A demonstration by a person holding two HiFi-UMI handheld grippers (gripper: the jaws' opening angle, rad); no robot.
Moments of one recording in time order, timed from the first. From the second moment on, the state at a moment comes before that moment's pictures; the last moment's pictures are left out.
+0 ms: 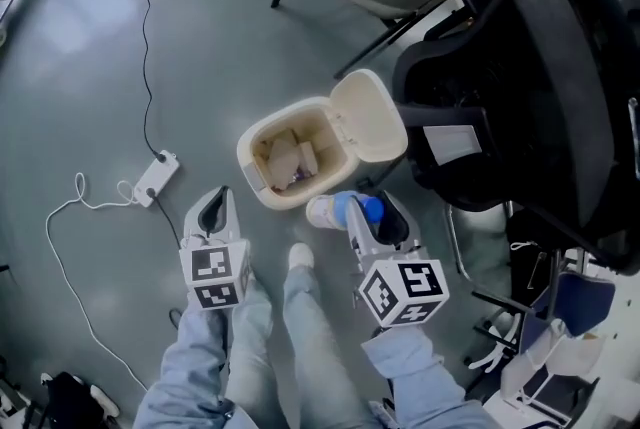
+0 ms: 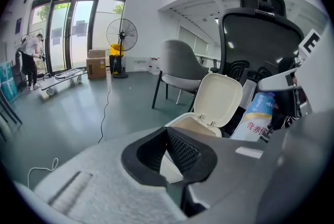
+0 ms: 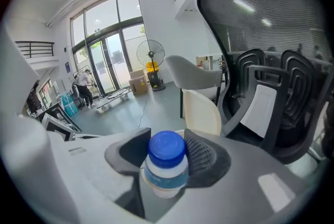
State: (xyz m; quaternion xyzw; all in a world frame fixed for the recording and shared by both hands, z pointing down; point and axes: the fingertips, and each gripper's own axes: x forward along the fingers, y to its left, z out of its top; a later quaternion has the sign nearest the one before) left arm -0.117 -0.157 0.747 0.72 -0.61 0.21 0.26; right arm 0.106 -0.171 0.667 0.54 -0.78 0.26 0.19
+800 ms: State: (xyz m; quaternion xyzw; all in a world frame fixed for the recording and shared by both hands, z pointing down) left arm -0.161 -0.172 0.766 0.68 -0.65 0.20 0.28; right arm 0.029 -0.229 0.722 0.47 -0.81 0.26 0.23
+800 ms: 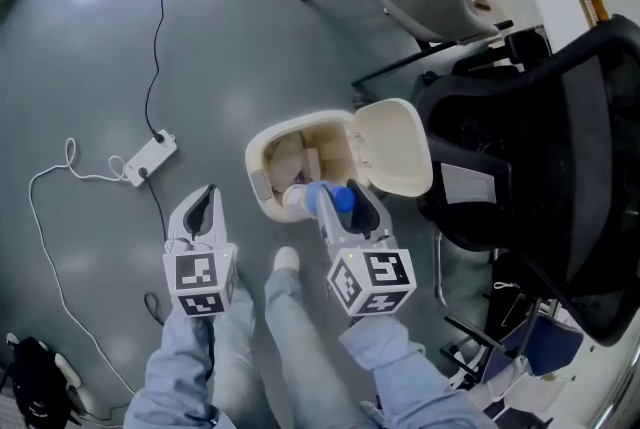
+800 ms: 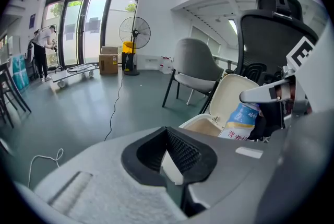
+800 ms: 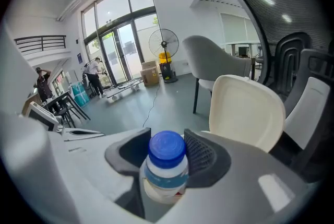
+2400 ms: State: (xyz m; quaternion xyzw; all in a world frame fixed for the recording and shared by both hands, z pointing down) left arm -0.174 -0.161 0.798 0.67 -0.64 0.22 0.31; right arm 0.043 -0.271 0.865 0.48 -0.78 0.25 0.33
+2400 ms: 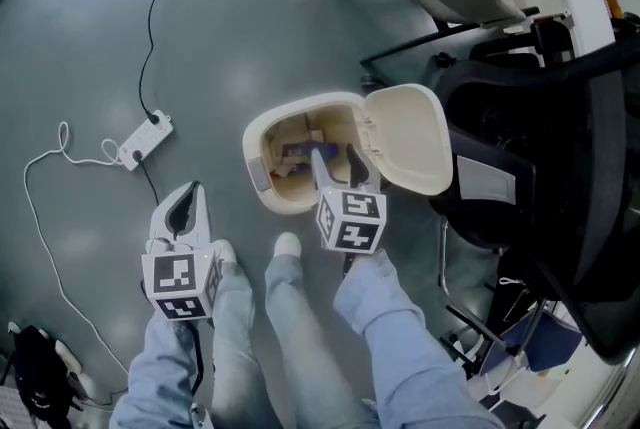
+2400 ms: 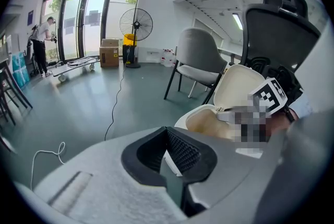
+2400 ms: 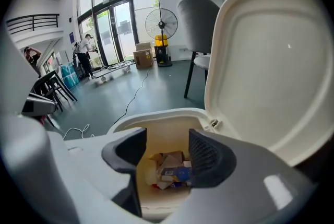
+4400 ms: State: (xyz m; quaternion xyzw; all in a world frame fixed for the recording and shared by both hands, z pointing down) left arm -0.105 -0.118 0.383 0.75 -0.62 0.11 0.20; right arm 0.174 -0.136 0.367 0.62 -0.75 0.17 0.16
